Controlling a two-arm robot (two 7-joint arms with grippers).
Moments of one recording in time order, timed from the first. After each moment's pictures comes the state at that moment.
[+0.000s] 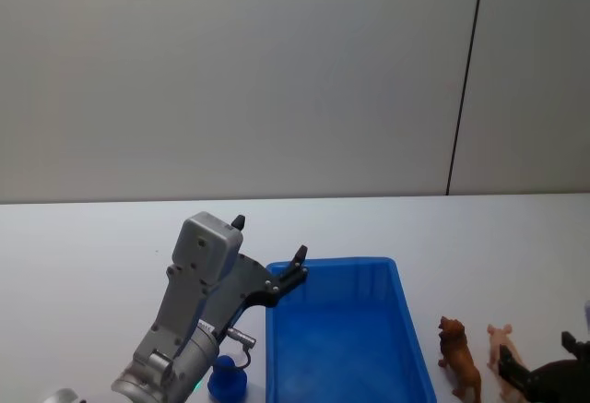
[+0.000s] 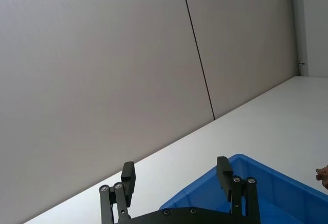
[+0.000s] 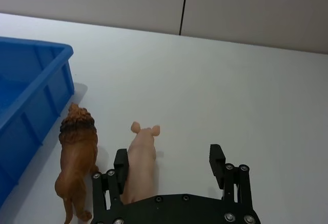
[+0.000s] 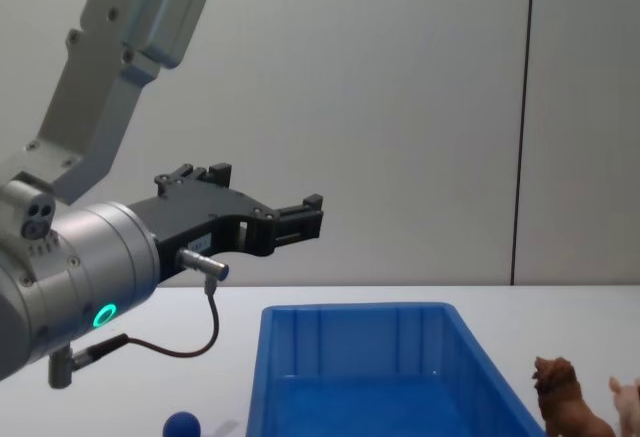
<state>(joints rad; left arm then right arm) -0.24 0.38 0.45 -1.63 -0.20 0.01 -0.01 -0.06 0.33 -0.20 -1.65 0.24 0.22 -0.07</state>
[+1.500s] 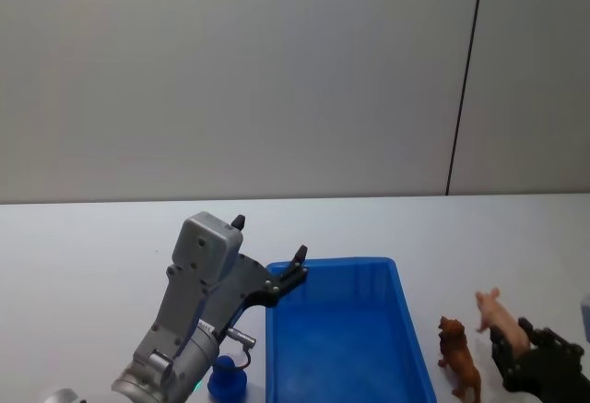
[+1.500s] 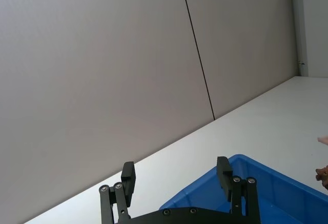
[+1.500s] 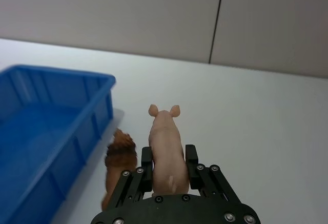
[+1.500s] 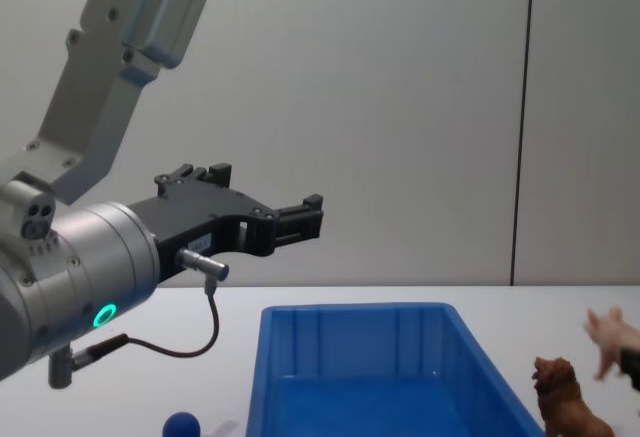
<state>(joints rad) -0.24 0.38 0.45 -1.63 -0.20 0.01 -0.01 -0.06 0.32 -0.19 -1.64 0.24 0.11 0.05</state>
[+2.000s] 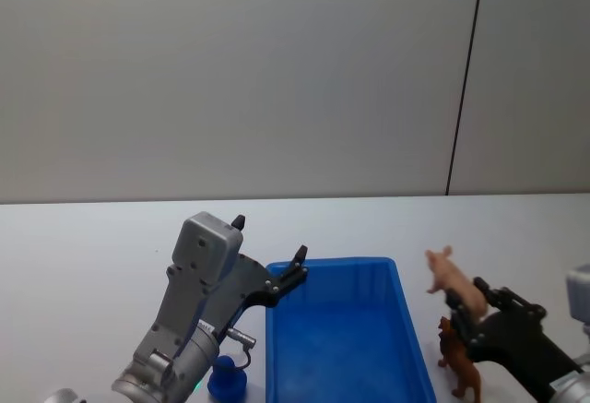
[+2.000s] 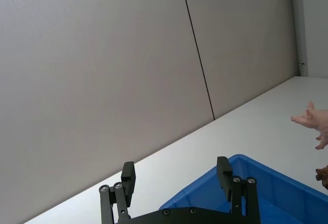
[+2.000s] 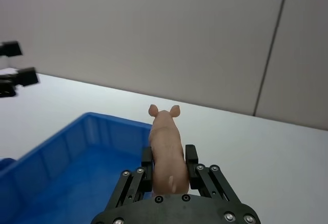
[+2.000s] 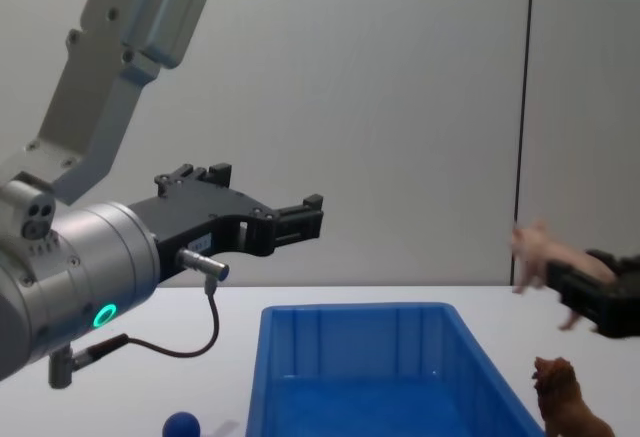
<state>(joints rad) -0.24 0.38 0.45 -1.63 -0.20 0.01 -0.01 -0.03 0.30 -0.21 -1.70 0.24 0.03 0.19</state>
